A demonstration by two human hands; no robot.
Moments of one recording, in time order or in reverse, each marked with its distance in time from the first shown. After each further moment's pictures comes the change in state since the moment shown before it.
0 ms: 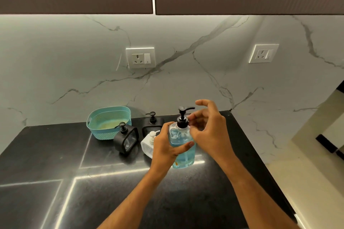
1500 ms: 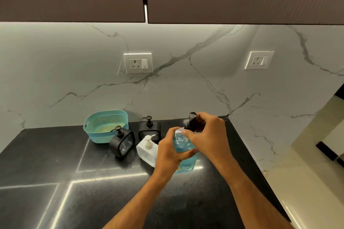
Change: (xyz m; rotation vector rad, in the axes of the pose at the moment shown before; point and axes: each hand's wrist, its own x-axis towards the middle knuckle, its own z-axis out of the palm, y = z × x) left_hand 0.003 -0.002 0.031 0.069 0.009 0.054; right_hand 0.005 0.004 -0.016 -0.227 0.018 0.038
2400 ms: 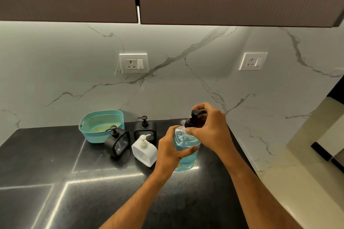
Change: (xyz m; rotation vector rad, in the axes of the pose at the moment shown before) left_hand 0.000 0.008 0.019 -0.048 0.005 -0.024; right_hand 0.015 0.010 -0.028 0.029 -0.079 0.019
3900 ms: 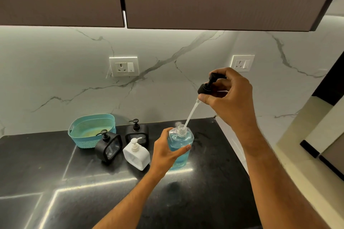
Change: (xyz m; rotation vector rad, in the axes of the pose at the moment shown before) left_hand 0.009 -0.019 0.017 -0.027 -0.065 -0.085; right_hand 0.024 -0.038 -0.086 0.089 0.271 -0.155
